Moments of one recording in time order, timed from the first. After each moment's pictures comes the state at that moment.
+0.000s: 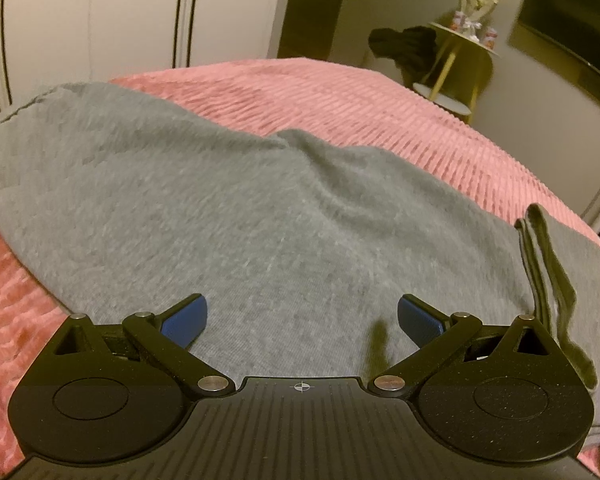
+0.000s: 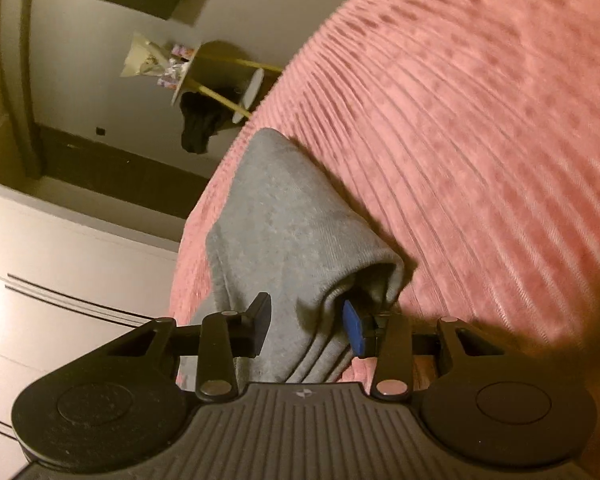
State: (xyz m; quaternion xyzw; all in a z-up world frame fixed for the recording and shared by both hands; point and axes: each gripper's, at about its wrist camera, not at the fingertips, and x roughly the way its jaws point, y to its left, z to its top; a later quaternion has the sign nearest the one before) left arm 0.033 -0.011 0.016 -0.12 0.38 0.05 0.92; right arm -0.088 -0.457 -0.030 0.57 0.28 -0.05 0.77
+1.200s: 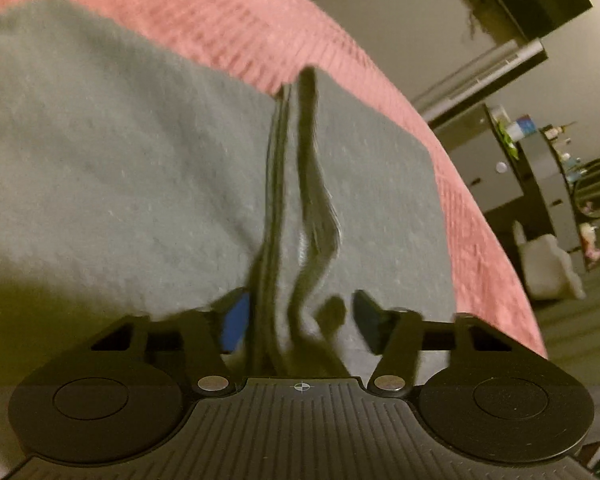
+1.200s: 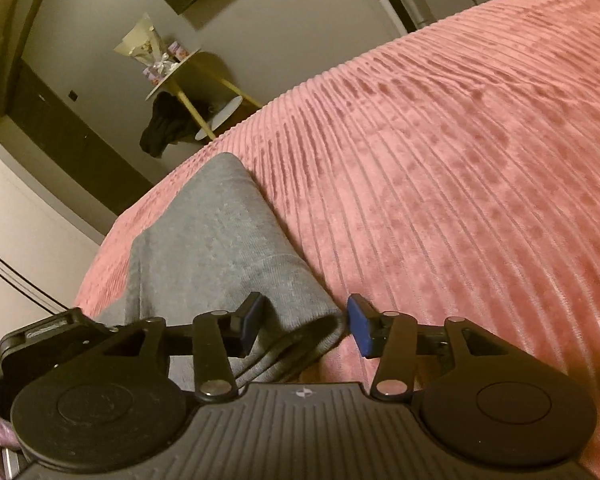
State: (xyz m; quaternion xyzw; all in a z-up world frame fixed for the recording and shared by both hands) left arm 0.127 -0.145 -0.008 -0.23 0.54 -0.25 0.77; right arm -0.079 -0.446 -0.022 0.40 0.29 -0.14 0.86
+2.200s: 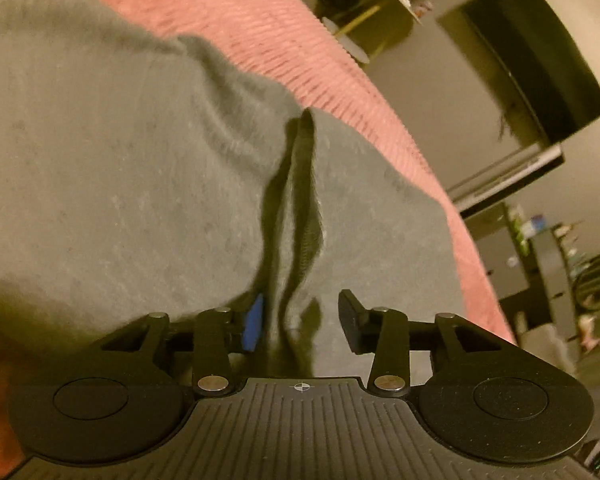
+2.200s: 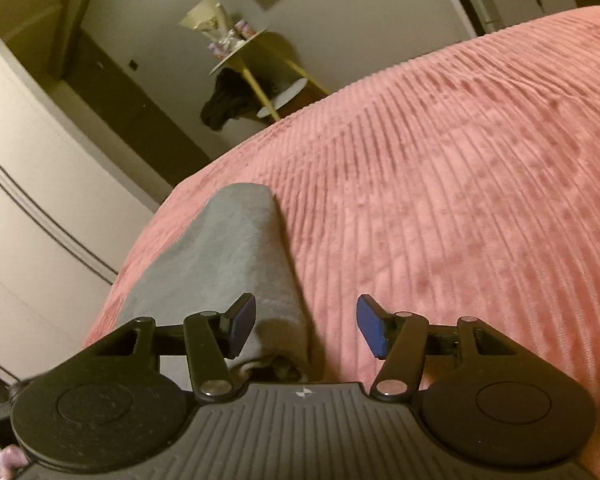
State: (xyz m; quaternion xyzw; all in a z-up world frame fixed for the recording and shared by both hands) left arm 0.078 0.002 0.008 -0.31 0.47 -0.17 0.81; right arm -0.080 -0.418 -0.002 0.37 0.29 -0.04 0.88
